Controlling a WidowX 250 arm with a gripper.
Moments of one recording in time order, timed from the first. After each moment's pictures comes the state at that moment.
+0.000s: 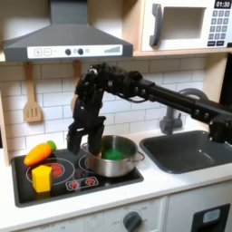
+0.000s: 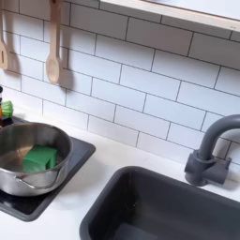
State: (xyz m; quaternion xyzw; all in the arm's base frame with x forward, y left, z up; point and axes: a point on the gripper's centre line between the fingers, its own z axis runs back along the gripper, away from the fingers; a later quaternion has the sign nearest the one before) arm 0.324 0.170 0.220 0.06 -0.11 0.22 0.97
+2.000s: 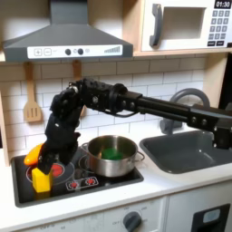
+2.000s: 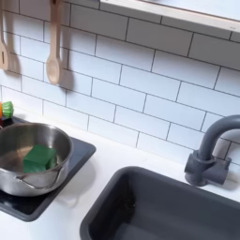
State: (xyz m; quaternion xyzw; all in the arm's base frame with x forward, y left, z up) arm 0.300 0.236 0.204 0.11 -0.14 0.28 0.94
